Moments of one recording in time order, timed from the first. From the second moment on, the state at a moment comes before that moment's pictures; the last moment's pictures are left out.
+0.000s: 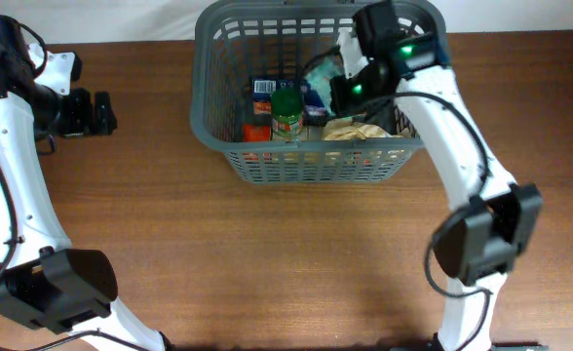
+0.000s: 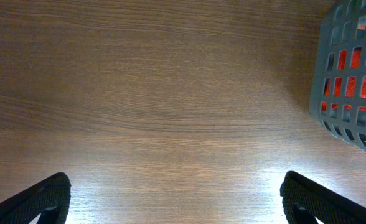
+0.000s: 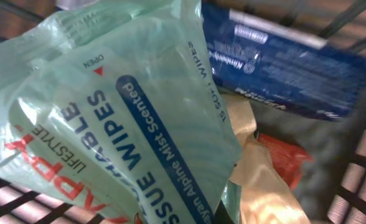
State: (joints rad) left arm 0.32 1.91 2.15 -1.50 0.12 0.24; right arm 0.29 2.10 2.07 -1.15 -0.20 0.06
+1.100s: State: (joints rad) left arm 0.32 1.91 2.15 -1.50 0.12 0.24; right arm 0.29 2.14 2.42 -1.37 -0.21 0.05
